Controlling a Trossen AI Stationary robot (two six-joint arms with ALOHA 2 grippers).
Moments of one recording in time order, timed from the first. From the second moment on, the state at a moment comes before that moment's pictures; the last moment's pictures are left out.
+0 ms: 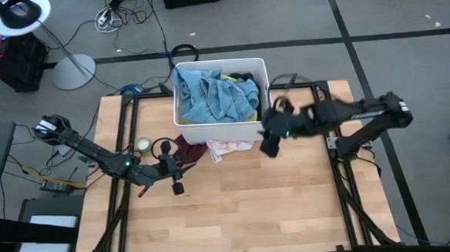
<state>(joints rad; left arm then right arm) -0.47 1.04 0.42 0.24 -0.77 -0.09 0.14 1.36 1.41 -0.96 0.48 0.45</state>
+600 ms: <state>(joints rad) -0.47 1.04 0.42 0.24 -0.77 -0.09 0.20 1.61 0.77 0.20 0.50 0.22</state>
